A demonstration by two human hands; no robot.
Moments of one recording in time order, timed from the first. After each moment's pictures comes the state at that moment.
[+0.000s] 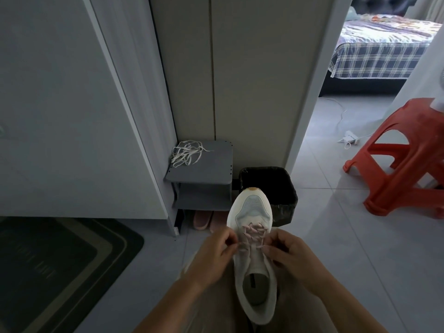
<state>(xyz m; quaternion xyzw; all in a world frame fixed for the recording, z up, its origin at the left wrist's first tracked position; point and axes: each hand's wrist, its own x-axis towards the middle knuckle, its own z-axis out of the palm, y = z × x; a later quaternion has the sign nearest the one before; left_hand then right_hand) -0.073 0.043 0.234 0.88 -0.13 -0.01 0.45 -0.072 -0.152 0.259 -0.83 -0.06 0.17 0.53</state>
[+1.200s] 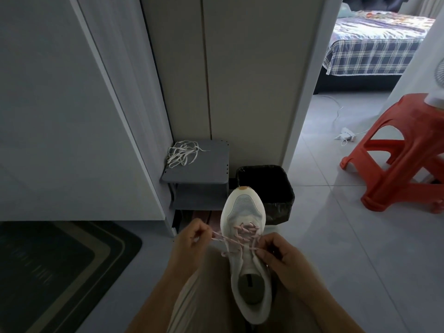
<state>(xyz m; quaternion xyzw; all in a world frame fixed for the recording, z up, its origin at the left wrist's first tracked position) -0.068 0.066 0.230 0.84 0.00 0.05 0.54 -0.080 -0.163 0.223 -0.90 -0.08 0.10 0.42</state>
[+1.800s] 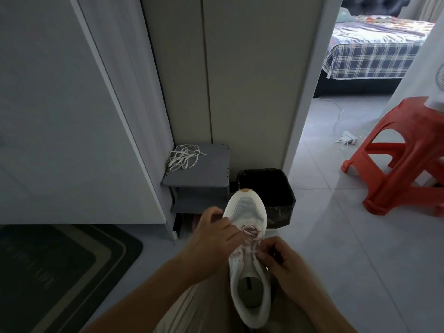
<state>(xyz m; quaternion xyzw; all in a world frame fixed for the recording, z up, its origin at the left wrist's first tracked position) -0.056 0.048 0.269 0.91 -0.38 0.18 -0.01 -0.082 -0.161 0.218 -0.89 -0.05 0.08 0.44</state>
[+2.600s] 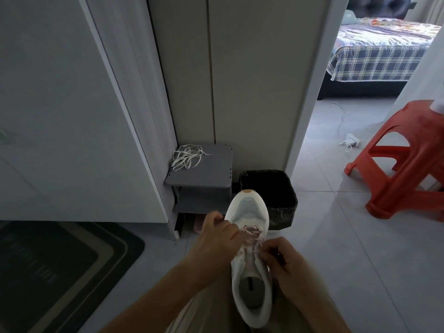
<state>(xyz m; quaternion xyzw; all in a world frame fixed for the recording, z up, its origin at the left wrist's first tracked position) -0.066 0.039 0.267 0.93 -0.33 0.16 0.00 -0.085 -0.162 0.217 -0.93 -0.07 0.05 0.36</state>
